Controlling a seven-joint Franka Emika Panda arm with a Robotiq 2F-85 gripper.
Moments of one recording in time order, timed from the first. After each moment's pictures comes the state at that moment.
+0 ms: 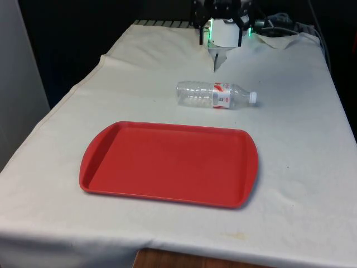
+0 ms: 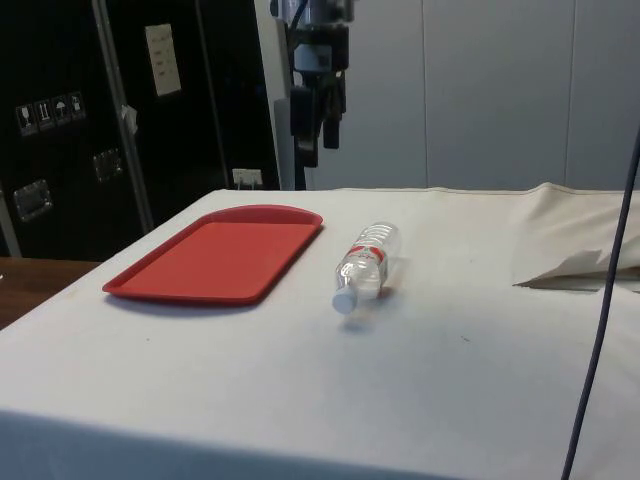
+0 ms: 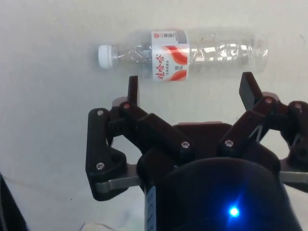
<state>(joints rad) 0.17 -0.09 -0.18 -2.44 -0.05 2.45 0.03</state>
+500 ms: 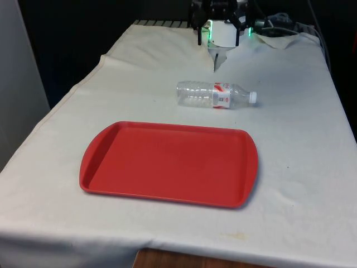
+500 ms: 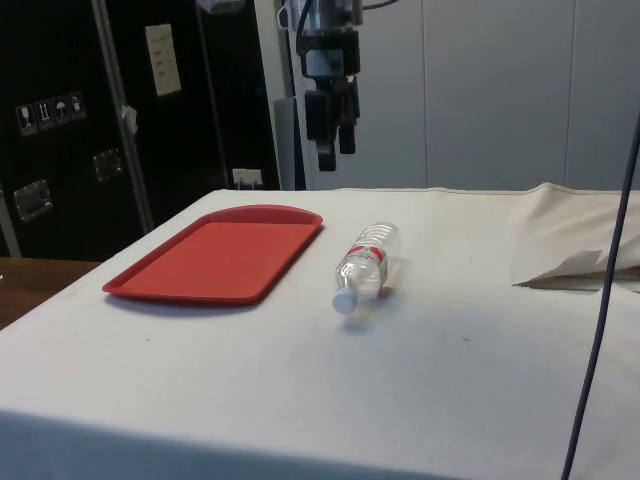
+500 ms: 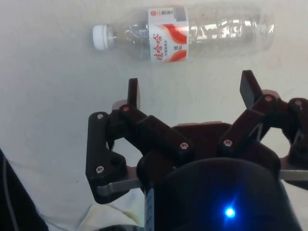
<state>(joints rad) 0.17 -0.09 -0.20 -2.44 -0.03 2.37 -0.01</state>
